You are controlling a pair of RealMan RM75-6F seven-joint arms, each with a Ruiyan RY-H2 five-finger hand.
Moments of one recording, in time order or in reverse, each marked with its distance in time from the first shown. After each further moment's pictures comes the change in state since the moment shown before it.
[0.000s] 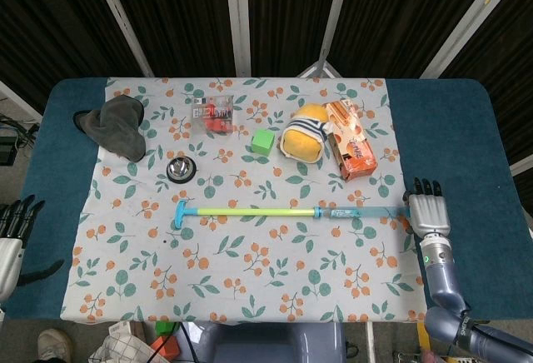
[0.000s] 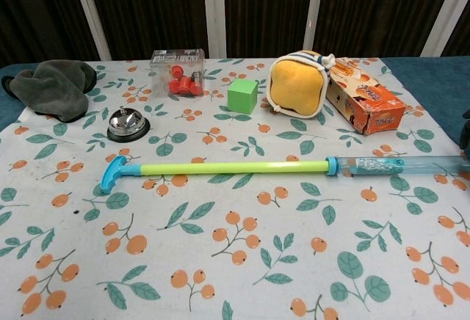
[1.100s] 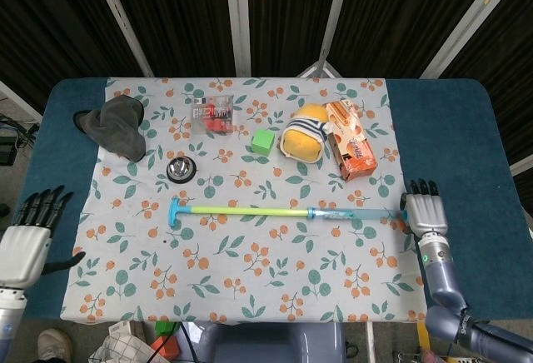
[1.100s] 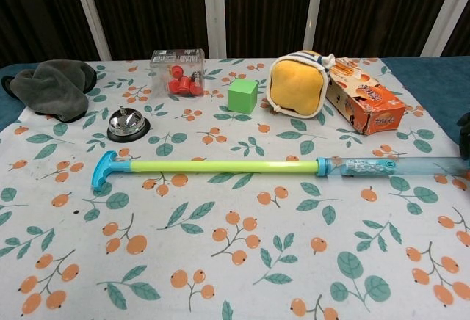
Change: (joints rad) left arm -0.089 0.003 -0.028 -0.097 0.013 -0.102 0.119; right arm 0.022 0.019 -0.032 -0.015 -0.008 -0.012 0.055
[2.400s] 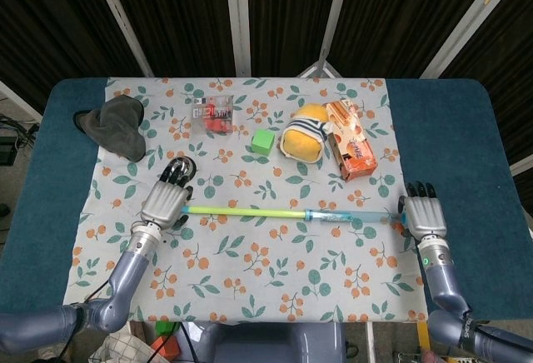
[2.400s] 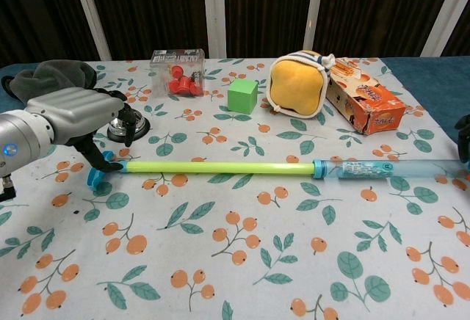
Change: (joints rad) left arm -0.541 -0.490 -0.136 0.213 -0.593 -0.397 0.650; right arm 0.007 0.024 -0.031 -0.043 -0.004 0.013 0.017
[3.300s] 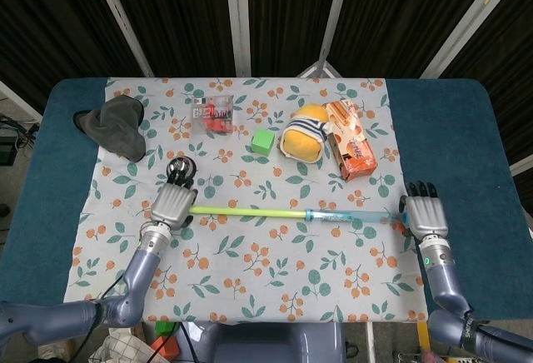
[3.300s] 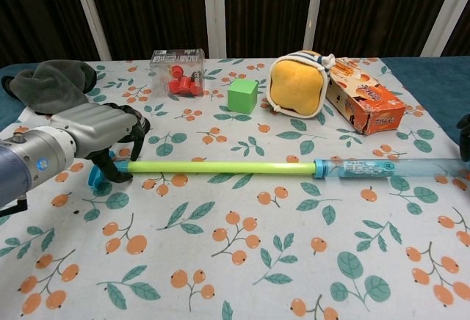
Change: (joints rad) left arm -0.065 -0.098 0.036 0.117 -0.089 0.011 0.028; right arm 0.003 0.005 -0.005 -0.002 0.006 0.004 0.010
